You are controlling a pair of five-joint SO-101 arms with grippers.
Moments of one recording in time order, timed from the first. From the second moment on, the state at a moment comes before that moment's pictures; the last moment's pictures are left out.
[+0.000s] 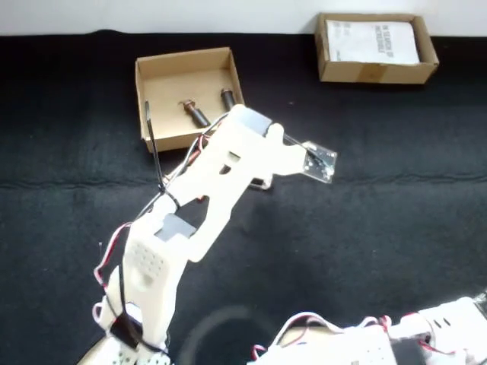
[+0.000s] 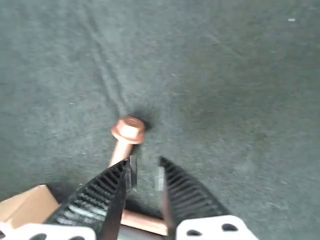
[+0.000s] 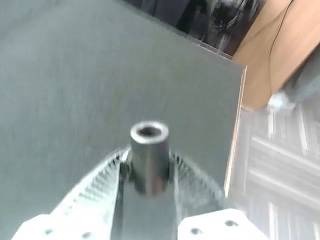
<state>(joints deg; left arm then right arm) 26.0 37.1 -29.2 81.1 -73.8 71.0 -103.5 96.0 37.1 19.7</state>
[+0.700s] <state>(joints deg) 24.2 55.5 -56.2 88.2 -77.4 70.4 -103.6 96.0 39.3 20.2</state>
